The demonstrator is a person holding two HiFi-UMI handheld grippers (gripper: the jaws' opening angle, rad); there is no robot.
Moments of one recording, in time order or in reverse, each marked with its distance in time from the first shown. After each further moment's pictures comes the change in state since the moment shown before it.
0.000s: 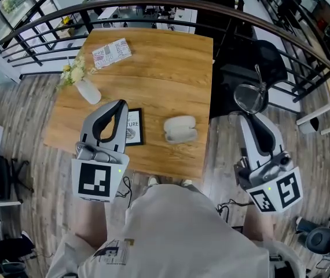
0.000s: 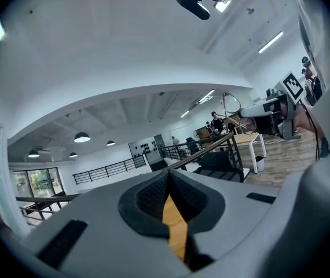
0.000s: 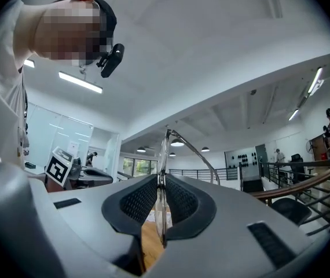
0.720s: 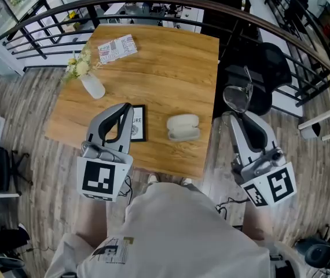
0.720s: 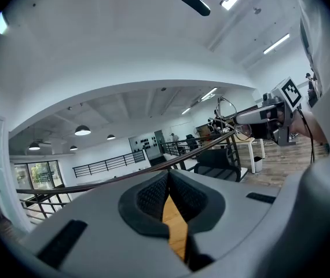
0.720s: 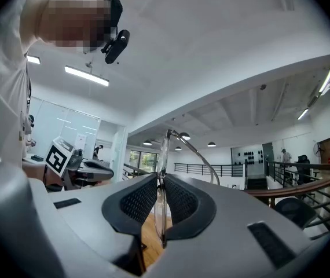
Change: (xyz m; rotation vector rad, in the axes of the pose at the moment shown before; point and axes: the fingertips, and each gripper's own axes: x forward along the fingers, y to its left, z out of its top) left arm -0.012 -0.003 -0.018 -0.056 0.045 -0.004; right arm 0.019 0.019 -0.023 -0.034 0.070 0.072
